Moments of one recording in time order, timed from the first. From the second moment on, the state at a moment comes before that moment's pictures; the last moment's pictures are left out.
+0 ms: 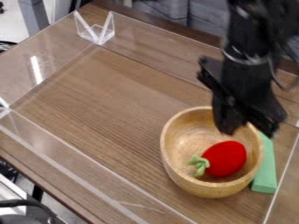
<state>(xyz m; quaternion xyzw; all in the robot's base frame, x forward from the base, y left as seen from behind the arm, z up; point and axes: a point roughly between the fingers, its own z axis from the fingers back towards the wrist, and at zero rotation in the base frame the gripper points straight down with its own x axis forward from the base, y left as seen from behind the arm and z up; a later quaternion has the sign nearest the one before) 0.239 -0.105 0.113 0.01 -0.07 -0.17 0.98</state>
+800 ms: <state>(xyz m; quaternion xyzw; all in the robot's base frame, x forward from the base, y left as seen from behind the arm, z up) 0.233 -0.117 0.132 0.01 -0.08 -0.27 0.96</state>
